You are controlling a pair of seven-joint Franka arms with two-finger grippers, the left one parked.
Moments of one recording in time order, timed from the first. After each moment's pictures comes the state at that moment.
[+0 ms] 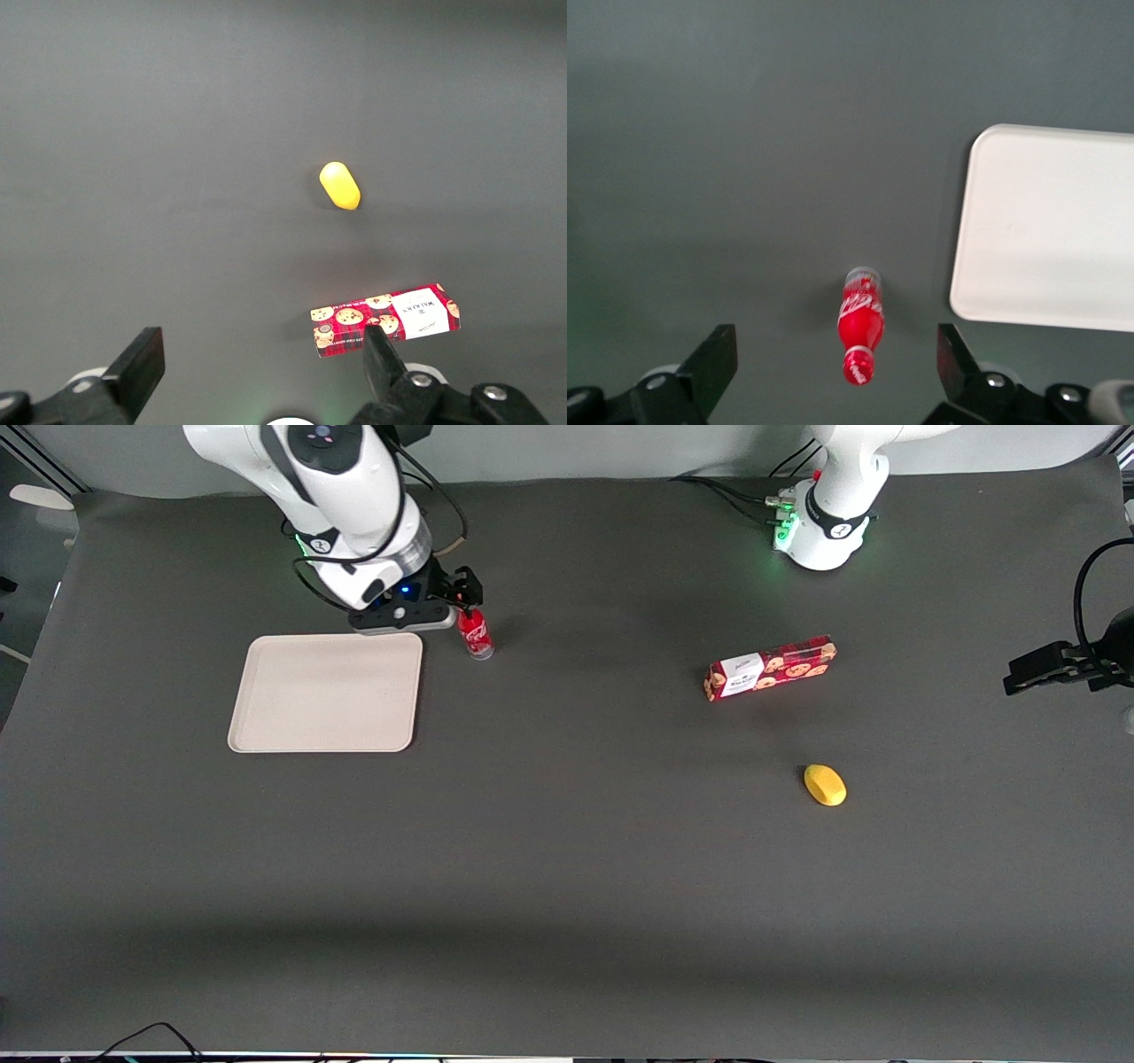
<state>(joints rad) -0.04 -0.18 0.69 -2.10 0.19 1.88 0.53</state>
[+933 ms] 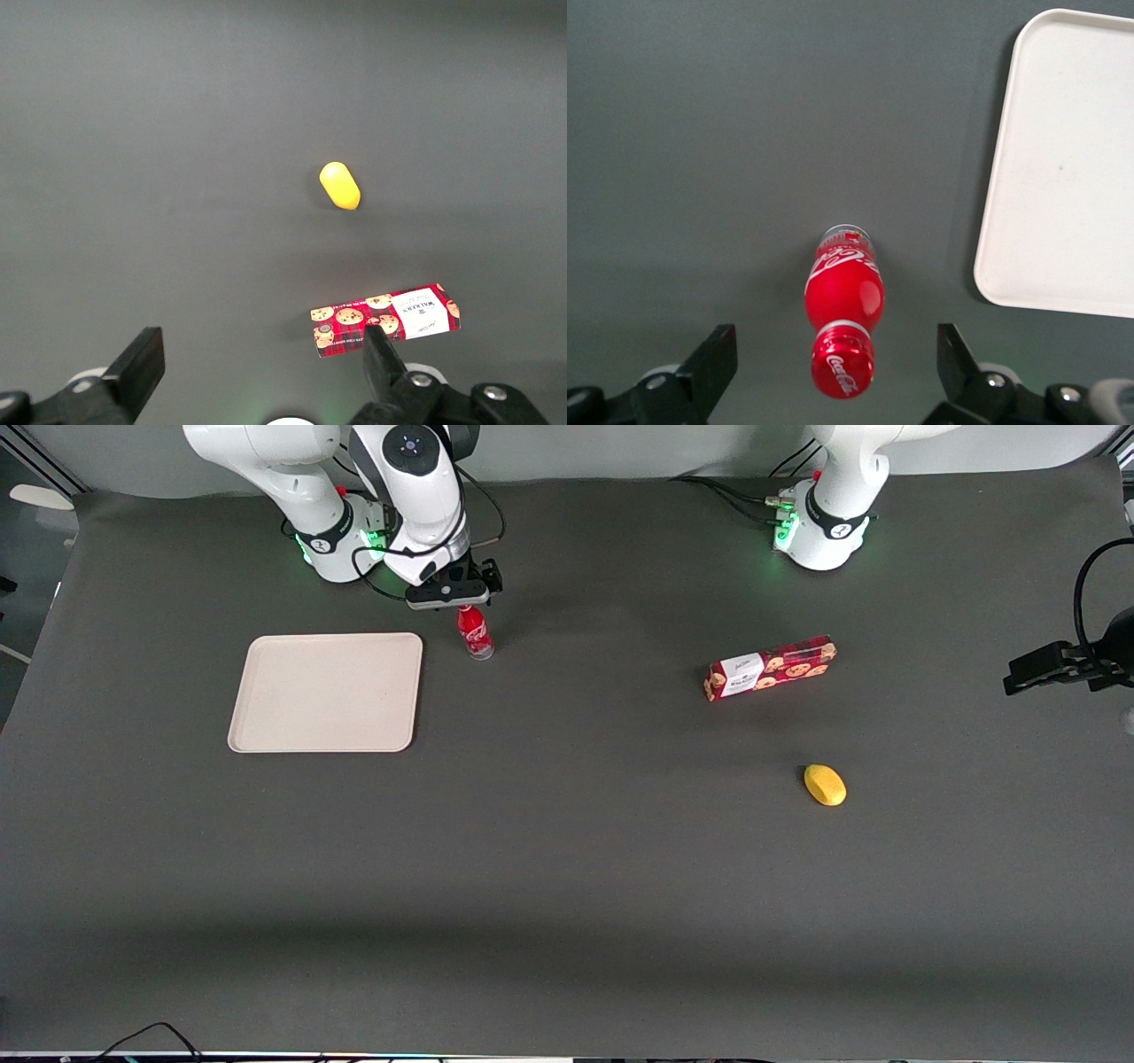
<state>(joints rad) -0.03 -0.36 0.92 -2.55 0.35 2.24 0.53</state>
